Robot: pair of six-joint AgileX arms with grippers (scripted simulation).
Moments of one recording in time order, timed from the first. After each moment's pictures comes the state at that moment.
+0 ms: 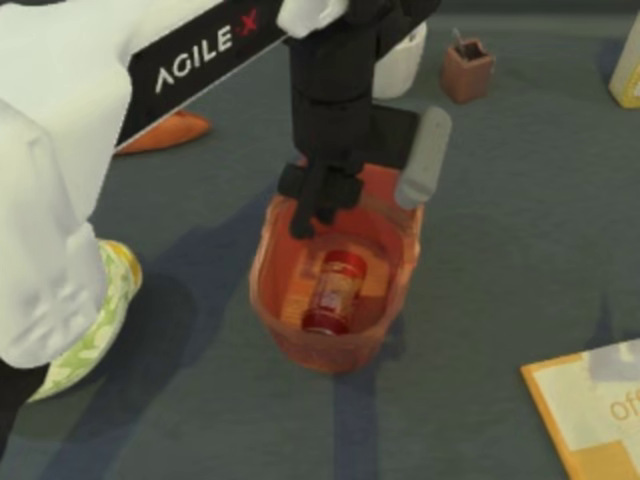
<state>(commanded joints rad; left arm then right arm) -0.70 2.27 2.20 -1.50 0.00 1.19 0.01 0.00 0.00 0.00 0.00 0.00</state>
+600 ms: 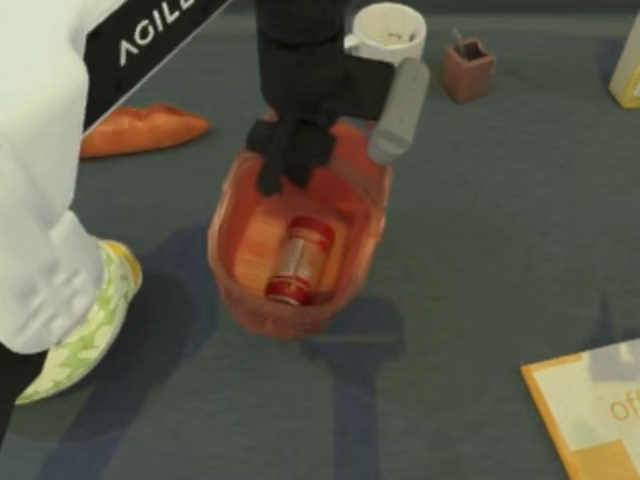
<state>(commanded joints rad) -0.65 2.29 2.41 -1.69 0.00 1.22 0.01 0.00 0.00 0.00 0.00 0.00</state>
